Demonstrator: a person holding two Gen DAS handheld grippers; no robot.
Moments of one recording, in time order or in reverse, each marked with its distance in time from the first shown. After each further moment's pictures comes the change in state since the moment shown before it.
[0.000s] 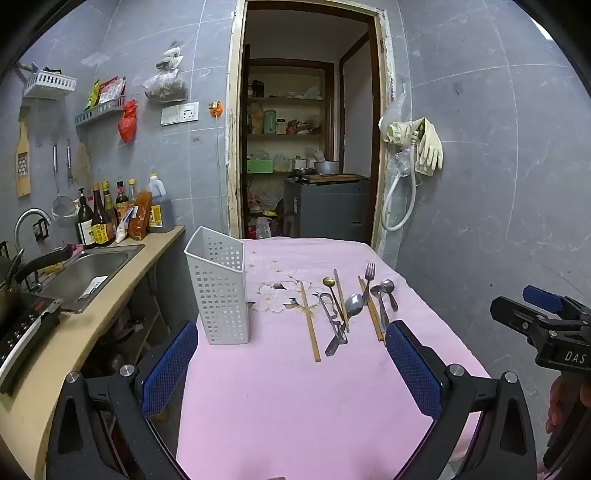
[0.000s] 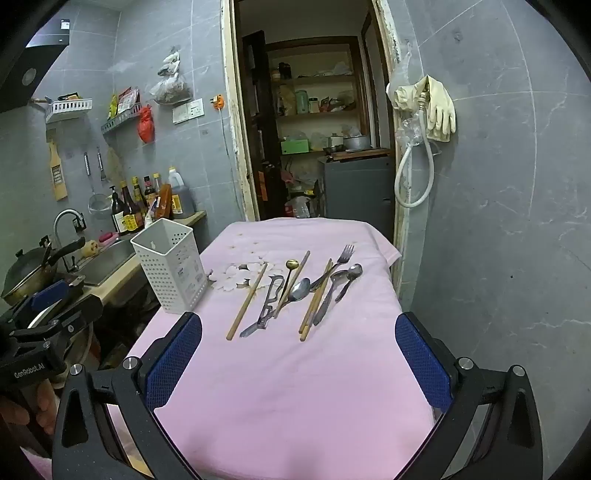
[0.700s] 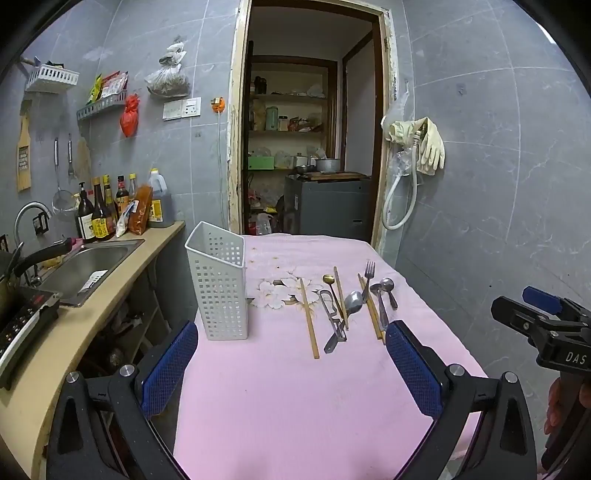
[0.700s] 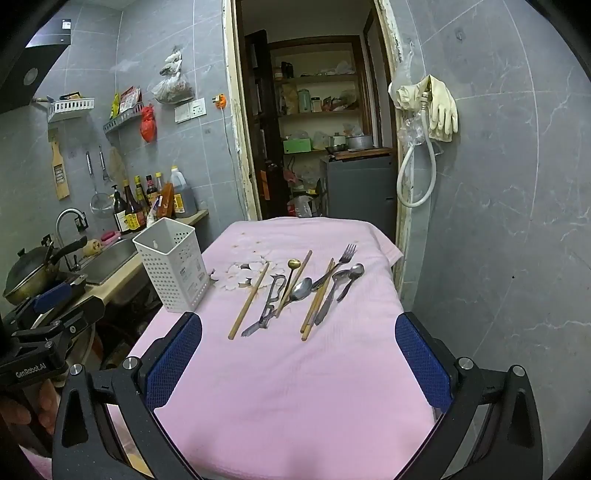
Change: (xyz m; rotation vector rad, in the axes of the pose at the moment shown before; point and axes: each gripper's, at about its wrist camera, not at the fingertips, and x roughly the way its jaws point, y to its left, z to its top) left arm 0.004 0.002 -0.003 -0.001 0.005 0.007; right arm 0.001 0.003 -0.002 -0.002 -0.011 0.008
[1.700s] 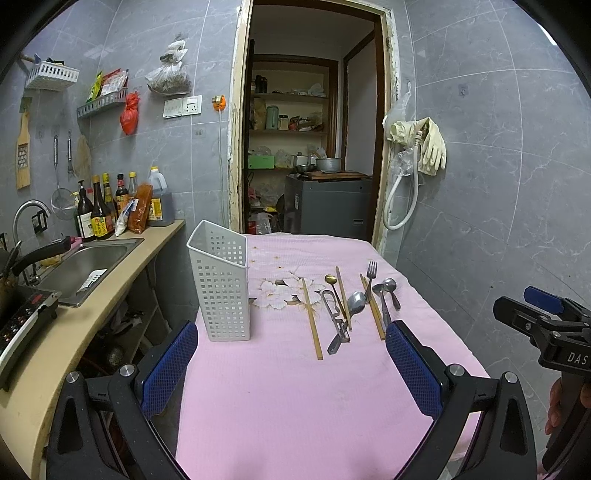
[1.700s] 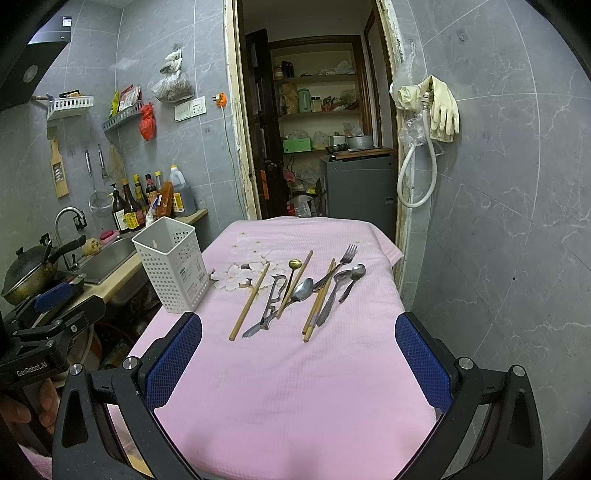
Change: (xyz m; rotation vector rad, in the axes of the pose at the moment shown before) left arm 0.002 0.003 -0.003 -0.010 0.006 -0.007; right arm 0.002 0.002 -0.001 -0.002 0.004 -0.003
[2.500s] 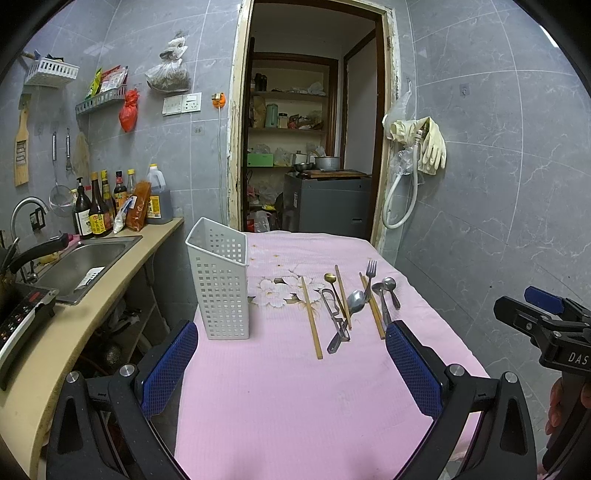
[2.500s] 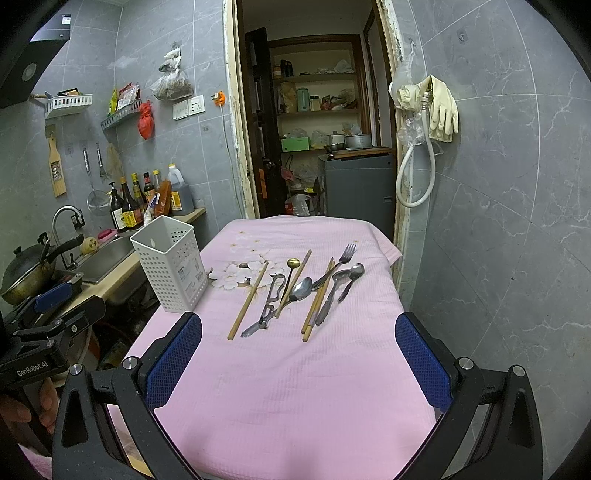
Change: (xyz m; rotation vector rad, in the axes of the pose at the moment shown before) left arm 0.002 0.001 0.000 -0.004 0.003 0.000; right arm 0.005 -0.001 0.000 -0.001 0.005 -0.002
